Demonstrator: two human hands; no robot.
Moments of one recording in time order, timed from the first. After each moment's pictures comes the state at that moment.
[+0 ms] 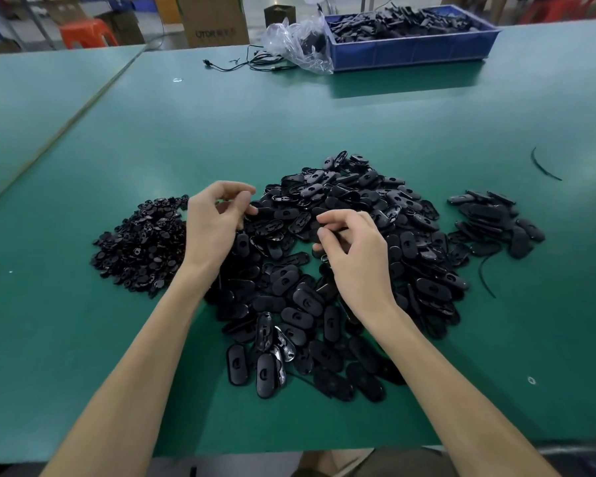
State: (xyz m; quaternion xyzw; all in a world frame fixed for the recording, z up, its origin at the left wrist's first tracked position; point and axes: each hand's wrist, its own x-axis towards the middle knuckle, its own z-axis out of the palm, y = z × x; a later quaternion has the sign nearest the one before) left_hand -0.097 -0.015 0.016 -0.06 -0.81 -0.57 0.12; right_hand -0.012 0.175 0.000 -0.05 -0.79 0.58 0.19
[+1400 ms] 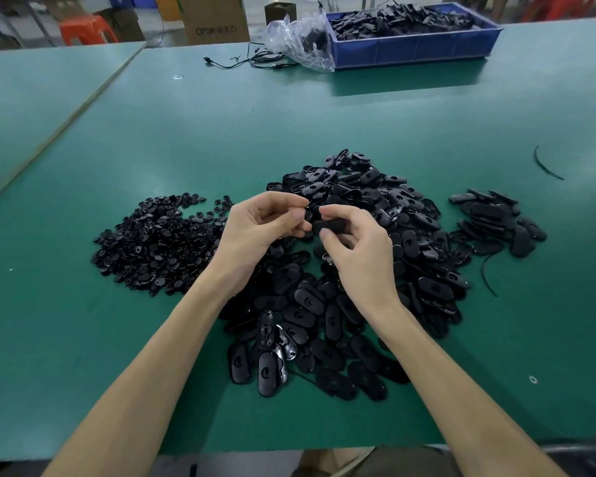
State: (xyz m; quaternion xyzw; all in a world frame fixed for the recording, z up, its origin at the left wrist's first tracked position) left_hand -0.078 0.017 0.009 -0.17 -0.66 -0.72 -0.06; right_hand -0.011 0.178 0.002 -0.05 -0.76 0.62 0.19
